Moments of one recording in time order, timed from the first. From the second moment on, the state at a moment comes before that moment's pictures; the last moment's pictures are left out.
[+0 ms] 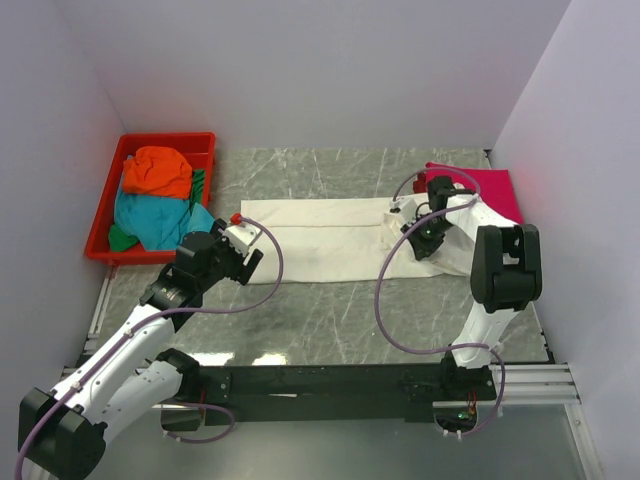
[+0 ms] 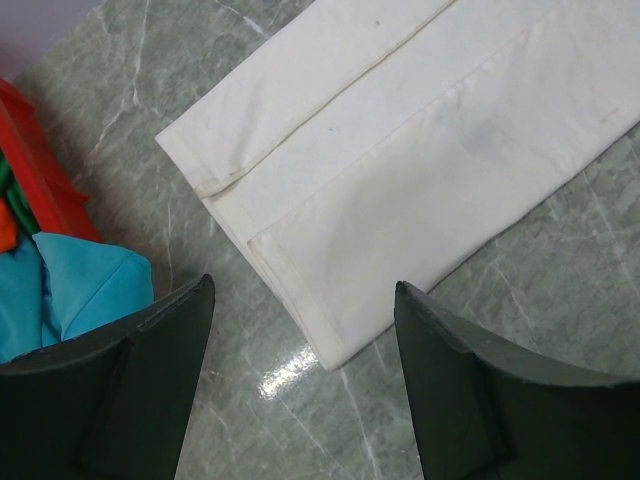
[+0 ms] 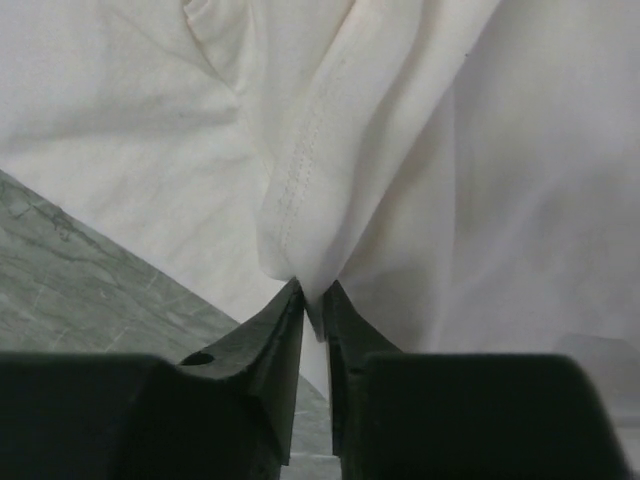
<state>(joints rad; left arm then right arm) -0.45 0.84 0.59 -0.16 0.05 0.29 0.04 1.82 1.22 -0.81 -0.27 -0.75</state>
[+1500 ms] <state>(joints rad) -0.45 0.84 0.59 -0.16 0.06 0.29 0.15 1.91 1.41 -0.48 0.36 -0.76</state>
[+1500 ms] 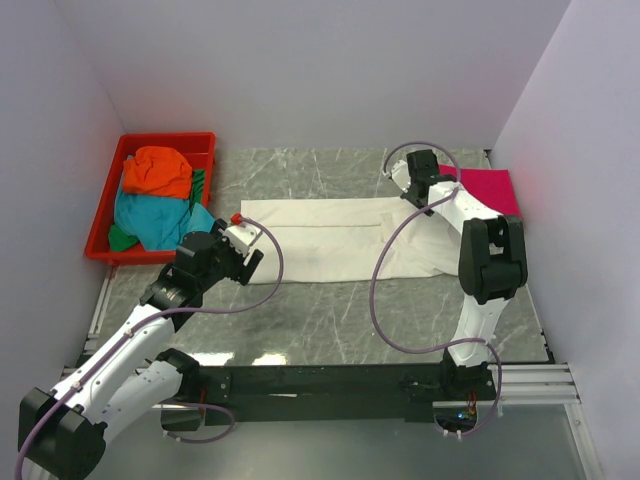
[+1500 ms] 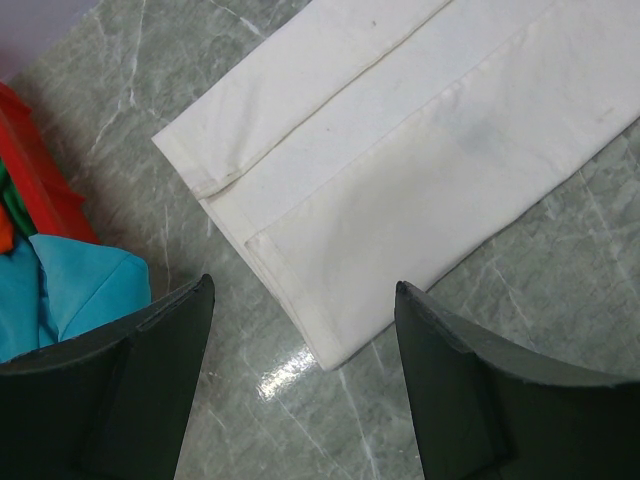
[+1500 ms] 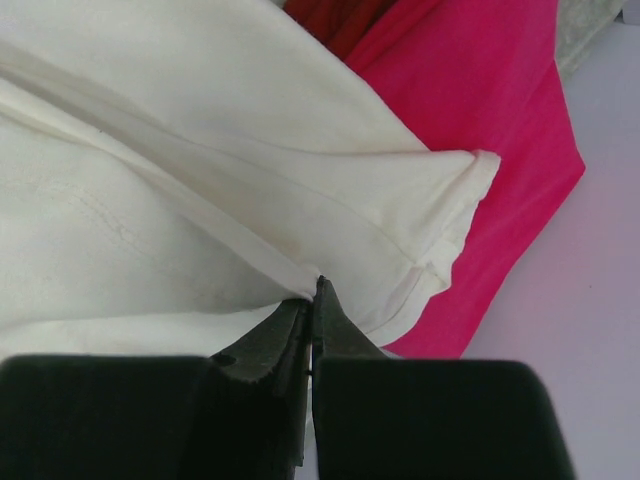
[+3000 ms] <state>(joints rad) -0.44 0.57 0.67 -0.12 -0.47 0.00 1.04 1.96 1.30 -0.27 0.02 -0.73</state>
